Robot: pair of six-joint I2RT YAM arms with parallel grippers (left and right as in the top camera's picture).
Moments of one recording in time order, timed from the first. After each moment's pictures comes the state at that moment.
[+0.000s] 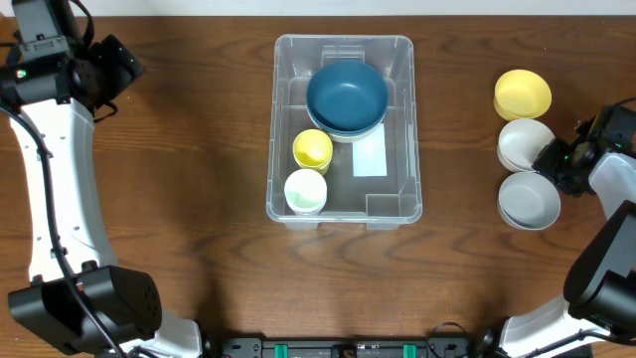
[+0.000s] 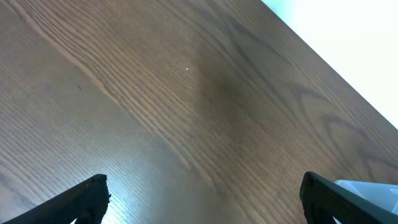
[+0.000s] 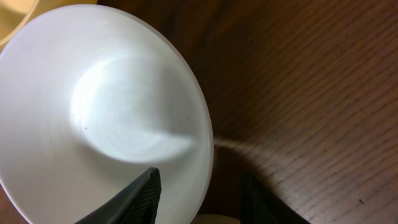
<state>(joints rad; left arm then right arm) 0.26 1.71 1.79 -1.03 -0.09 -0.48 -0.47 1.81 1.11 -0.49 -0.13 0.27</state>
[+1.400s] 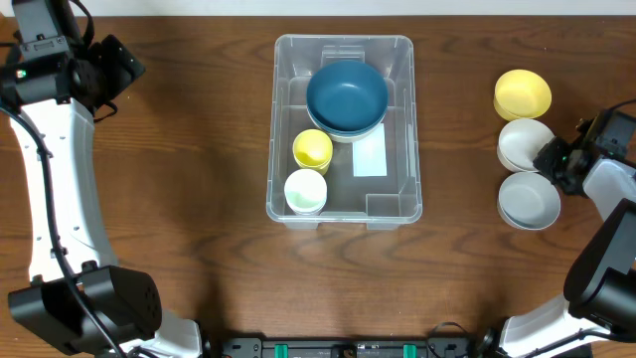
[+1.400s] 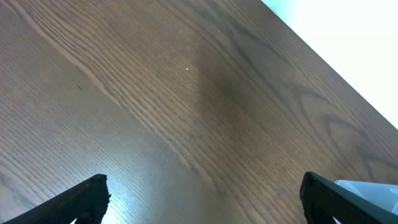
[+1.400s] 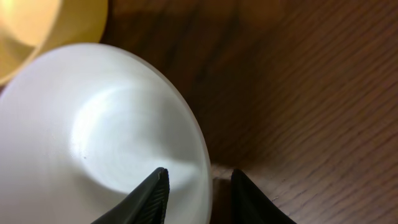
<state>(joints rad) 0.26 1.71 1.79 -1.03 -0.09 -0.48 -0.47 1.81 1.04 -0.33 -0.12 0.29</state>
